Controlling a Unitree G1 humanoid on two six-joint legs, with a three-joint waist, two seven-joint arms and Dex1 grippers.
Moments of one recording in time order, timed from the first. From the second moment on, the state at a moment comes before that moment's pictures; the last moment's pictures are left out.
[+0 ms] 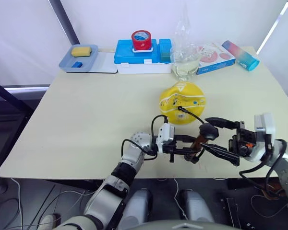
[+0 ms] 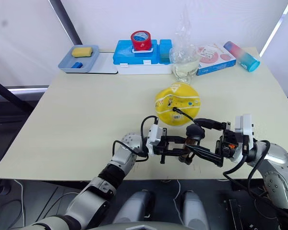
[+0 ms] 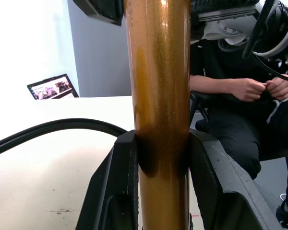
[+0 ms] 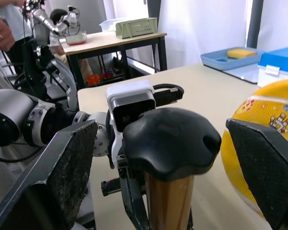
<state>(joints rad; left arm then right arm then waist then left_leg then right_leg) -0.51 0.06 -0.32 0.56 -0.29 -0.33 -1.33 0.00 -0.64 -0.19 -0.42 0.79 0.36 1.08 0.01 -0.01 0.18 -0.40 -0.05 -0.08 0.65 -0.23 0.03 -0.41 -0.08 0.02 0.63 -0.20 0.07</state>
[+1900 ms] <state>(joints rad) -0.57 0.10 -0.35 0.66 -0.15 -0.19 -1.39 -0.04 -0.65 -0.22 -0.43 0.97 0.53 1.06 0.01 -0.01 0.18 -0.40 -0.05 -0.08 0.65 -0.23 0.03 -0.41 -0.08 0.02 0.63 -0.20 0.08</state>
